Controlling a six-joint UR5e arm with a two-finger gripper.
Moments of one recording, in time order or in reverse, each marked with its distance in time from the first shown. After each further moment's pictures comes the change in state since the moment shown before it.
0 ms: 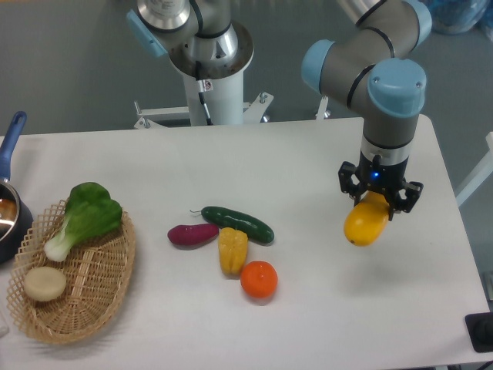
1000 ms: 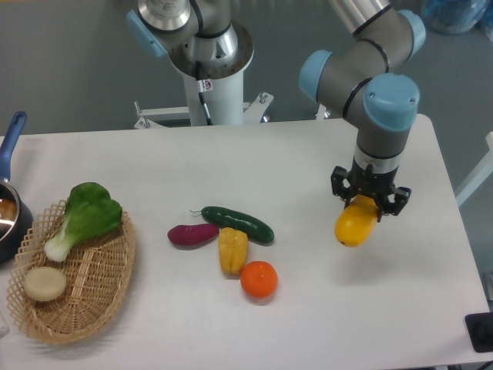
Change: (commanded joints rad) arm 0.002 -0.022 -0.127 0.018 0.000 0.027
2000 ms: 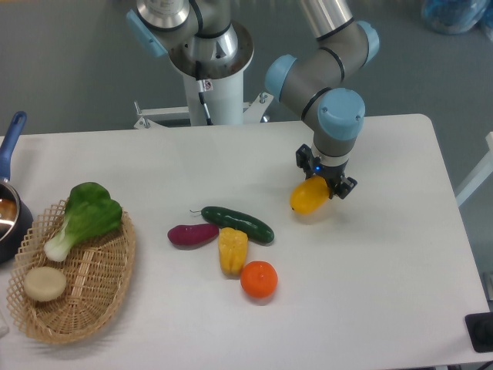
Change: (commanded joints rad) arm 0.000 0.058 -0.226 0.067 0.100 0.224
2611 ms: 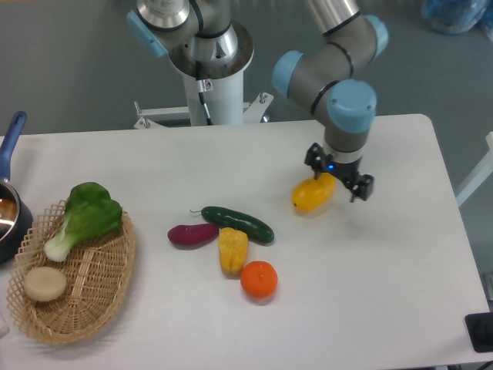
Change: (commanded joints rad) arm 0.028 0.008 0.146 0.012 -0.037 -0.022
